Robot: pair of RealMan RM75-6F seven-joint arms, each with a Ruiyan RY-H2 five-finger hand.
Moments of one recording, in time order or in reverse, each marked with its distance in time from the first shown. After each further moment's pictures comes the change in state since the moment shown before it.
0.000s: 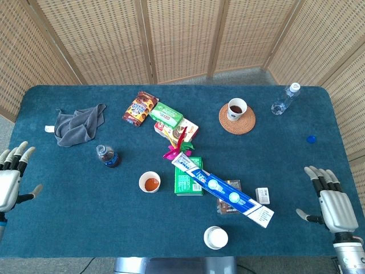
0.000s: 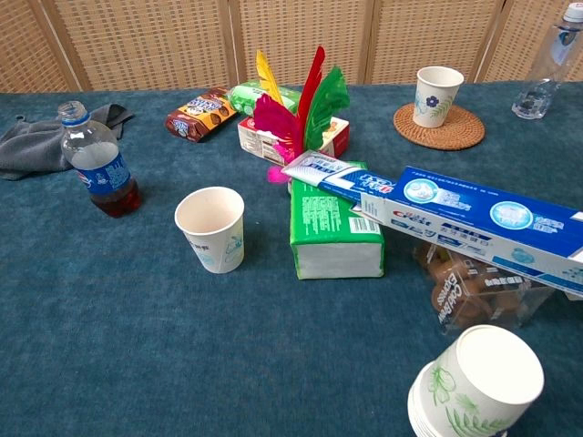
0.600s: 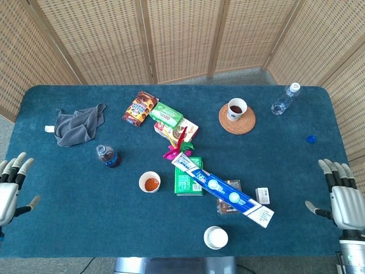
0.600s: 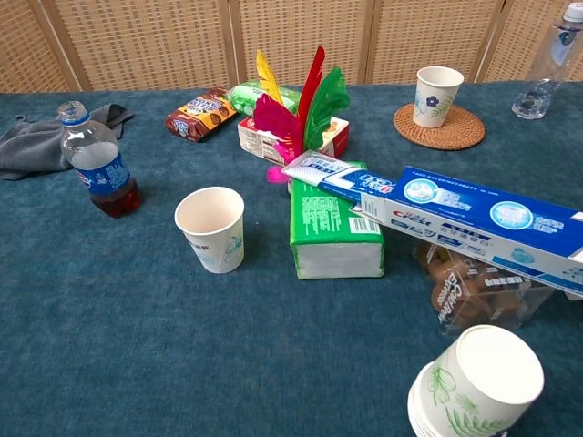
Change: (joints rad) left arm 0.071 -0.003 0.032 -0.022 0.070 0.044 0.050; right arm -0.018 -0.039 0.049 0.048 0.021 0.082 -0.033
